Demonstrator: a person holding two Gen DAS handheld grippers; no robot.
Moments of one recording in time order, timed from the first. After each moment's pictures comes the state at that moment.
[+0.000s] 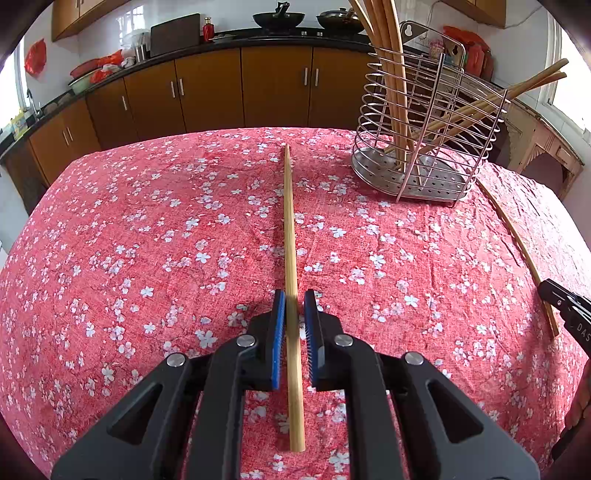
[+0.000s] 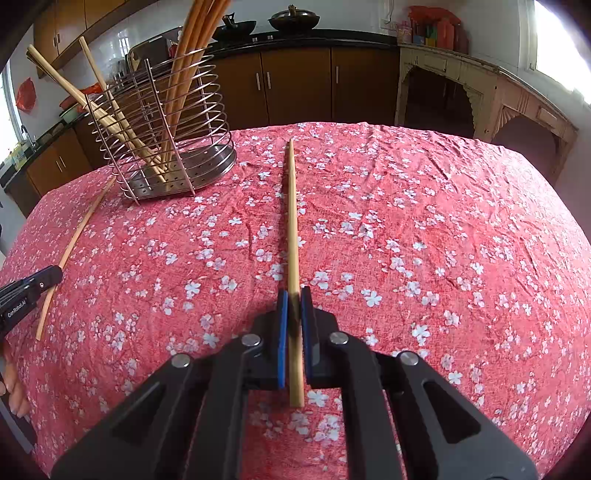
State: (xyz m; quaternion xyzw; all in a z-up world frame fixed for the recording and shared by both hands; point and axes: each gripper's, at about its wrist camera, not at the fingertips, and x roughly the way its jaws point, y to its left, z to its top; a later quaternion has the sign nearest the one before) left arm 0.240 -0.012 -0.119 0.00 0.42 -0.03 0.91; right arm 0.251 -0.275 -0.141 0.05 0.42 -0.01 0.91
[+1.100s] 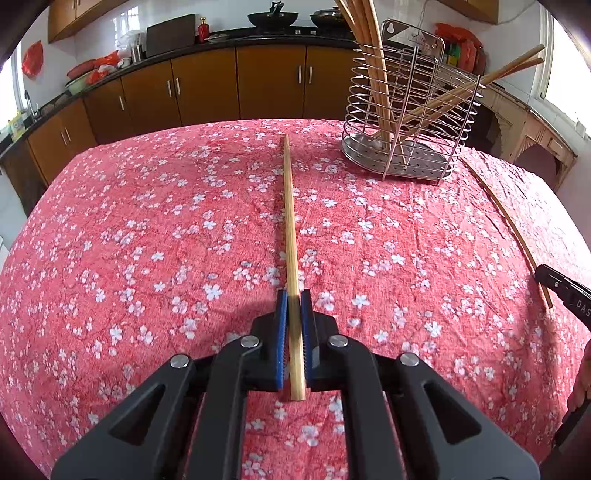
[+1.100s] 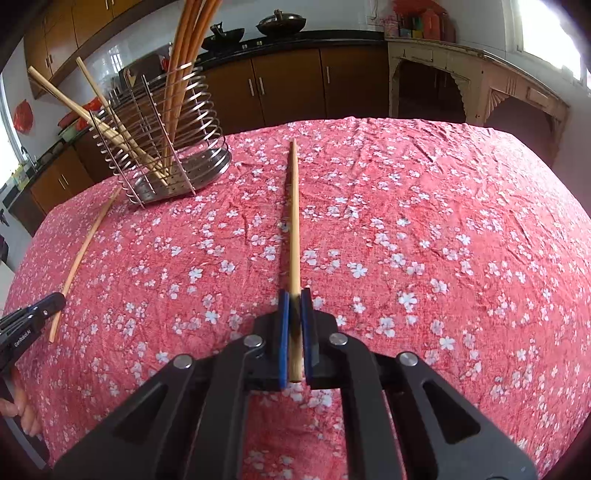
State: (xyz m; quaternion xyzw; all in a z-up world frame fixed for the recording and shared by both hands) left arm 0.203 -0.006 -0.117 0.01 0.43 -0.04 0.90; right arm 0.224 -0.290 -0.140 0.09 0.41 -0.01 0.91
